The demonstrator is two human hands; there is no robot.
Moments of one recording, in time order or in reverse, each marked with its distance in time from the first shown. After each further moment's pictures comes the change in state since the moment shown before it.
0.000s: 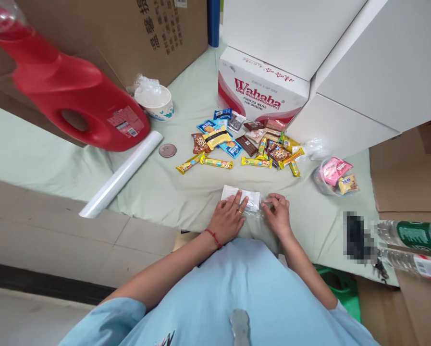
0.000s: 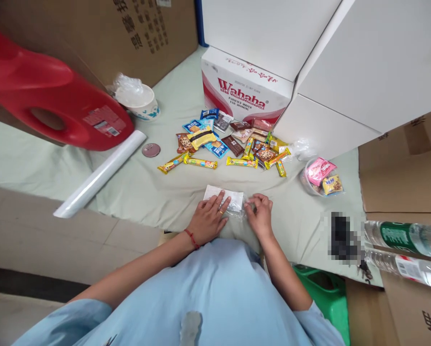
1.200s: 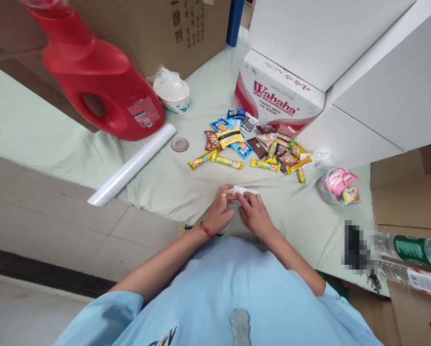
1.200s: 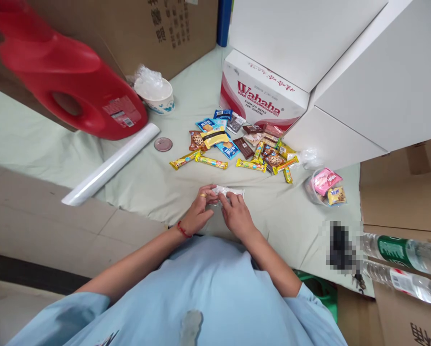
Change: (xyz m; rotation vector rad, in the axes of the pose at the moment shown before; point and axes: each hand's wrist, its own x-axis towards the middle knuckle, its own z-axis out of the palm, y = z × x) left_hand -0.007 -0.051 0.007 -1.122 0.410 -0.082; right_hand 0.003 -0.069 0.049 -0.340 -0.295 -0.664
